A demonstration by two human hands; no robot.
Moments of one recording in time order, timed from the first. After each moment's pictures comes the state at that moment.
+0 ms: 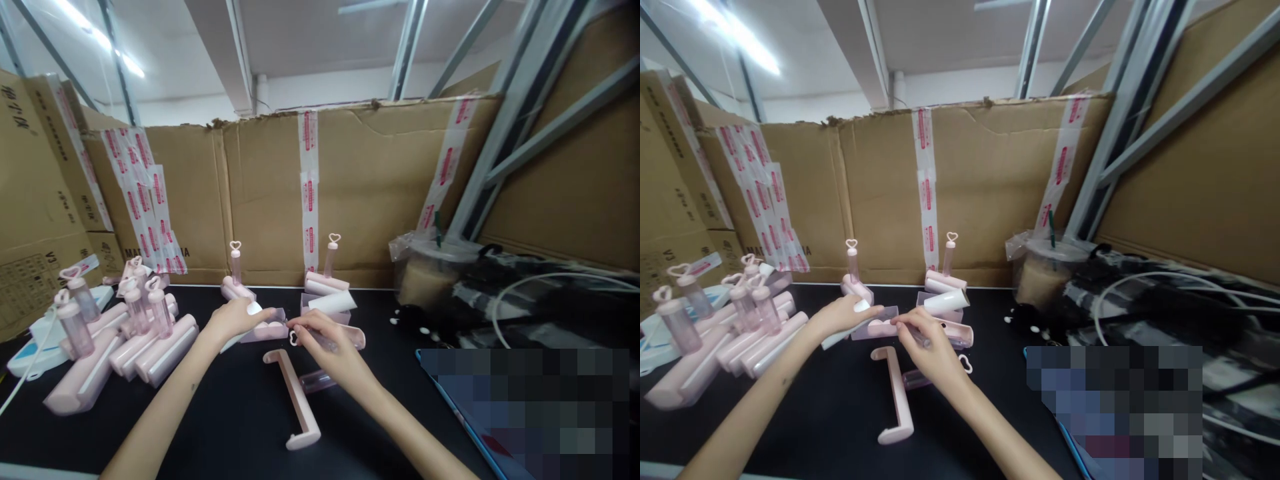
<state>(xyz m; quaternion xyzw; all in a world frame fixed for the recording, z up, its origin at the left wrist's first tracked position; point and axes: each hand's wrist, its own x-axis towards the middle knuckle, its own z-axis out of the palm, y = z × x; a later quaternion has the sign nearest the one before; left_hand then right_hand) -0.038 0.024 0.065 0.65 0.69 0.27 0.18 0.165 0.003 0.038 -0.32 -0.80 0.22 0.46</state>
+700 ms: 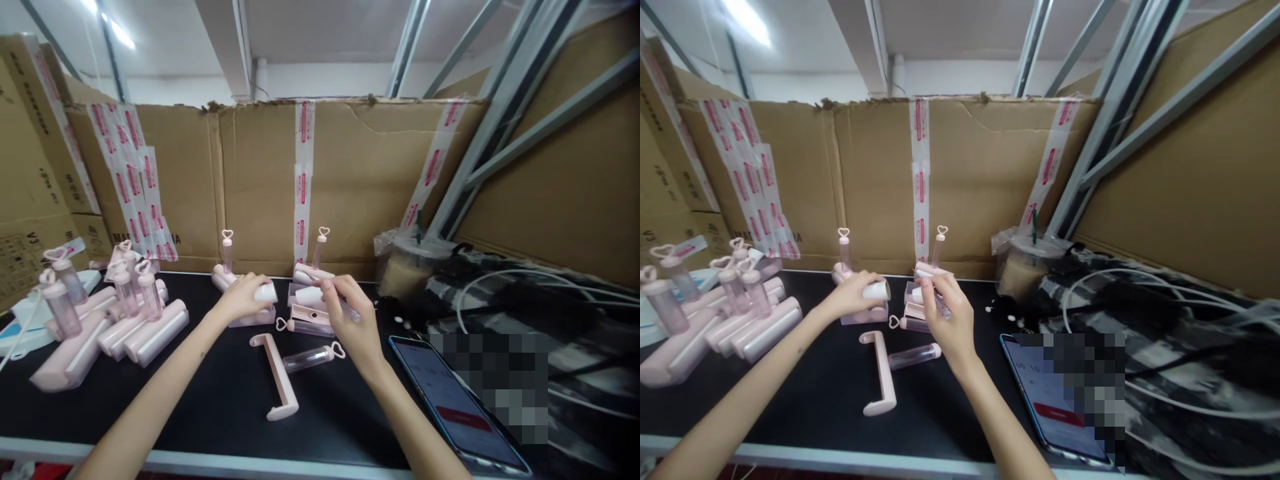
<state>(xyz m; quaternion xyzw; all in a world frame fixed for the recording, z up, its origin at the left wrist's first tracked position) -0.020 0.050 0.046 0.79 0.49 0.37 0.10 0.192 -0.005 0.070 -0.39 -0.72 0.07 0.58</state>
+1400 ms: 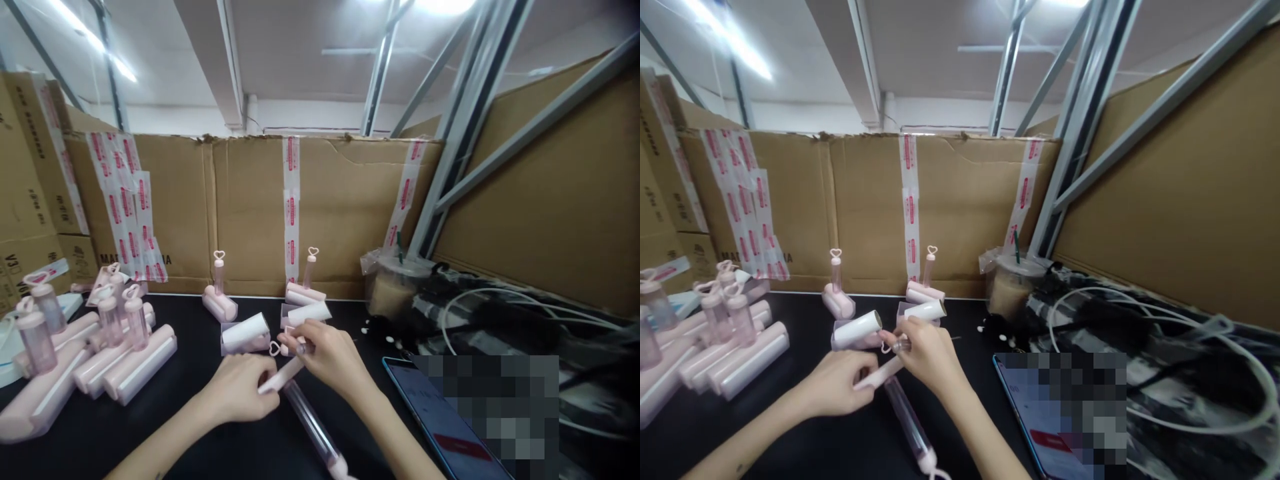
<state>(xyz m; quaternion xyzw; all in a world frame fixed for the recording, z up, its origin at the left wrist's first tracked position) 0.010 -0.042 0.044 0.83 0.52 0.17 0.11 0.193 -0.007 0.065 -0.43 -0.84 -0.03 0.32</state>
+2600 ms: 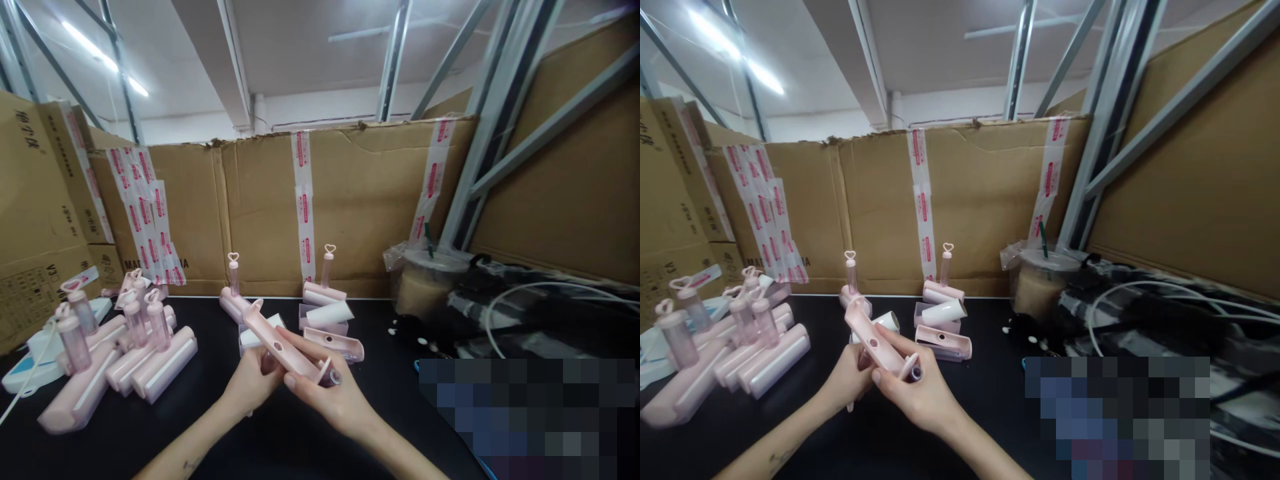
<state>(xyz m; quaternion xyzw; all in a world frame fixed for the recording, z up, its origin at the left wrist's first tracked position) 0.005 -0.020 0.009 0.64 0.41 0.50 0.40 0.159 -0.031 0.047 -0.24 -0.74 0.44 0.44</state>
